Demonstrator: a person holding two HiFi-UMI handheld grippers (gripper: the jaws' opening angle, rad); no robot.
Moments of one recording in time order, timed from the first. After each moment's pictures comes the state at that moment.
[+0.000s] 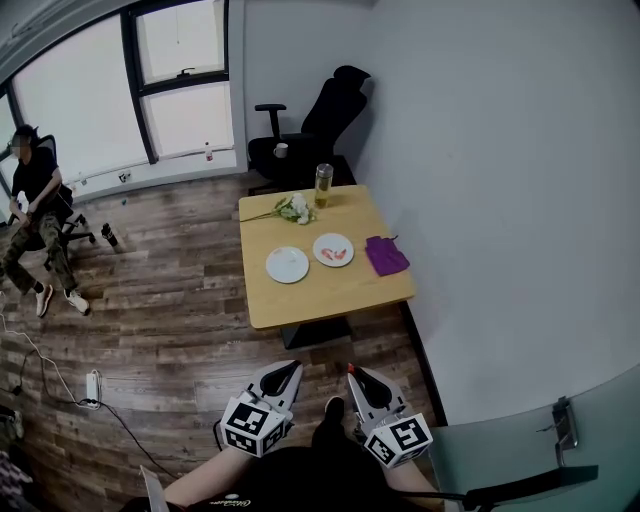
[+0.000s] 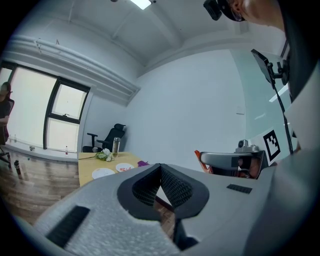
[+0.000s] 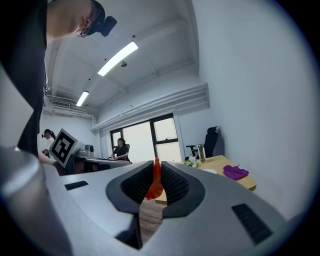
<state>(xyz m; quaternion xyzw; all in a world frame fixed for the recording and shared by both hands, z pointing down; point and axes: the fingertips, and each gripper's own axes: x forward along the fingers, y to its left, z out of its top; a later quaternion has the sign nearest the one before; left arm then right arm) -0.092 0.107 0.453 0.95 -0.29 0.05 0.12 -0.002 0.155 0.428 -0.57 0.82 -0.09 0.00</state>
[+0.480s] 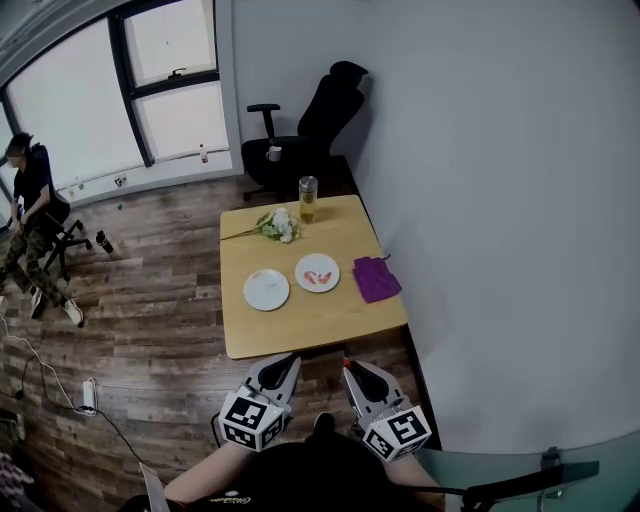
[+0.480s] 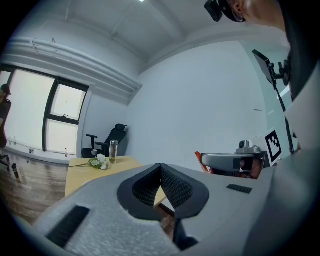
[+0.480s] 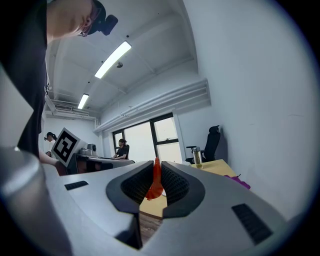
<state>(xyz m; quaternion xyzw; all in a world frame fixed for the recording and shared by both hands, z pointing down) 0.016 -0.001 0.443 0.94 -0.31 0.05 0.12 0.102 0.045 0.423 -0.55 0.83 -0.10 0.01</state>
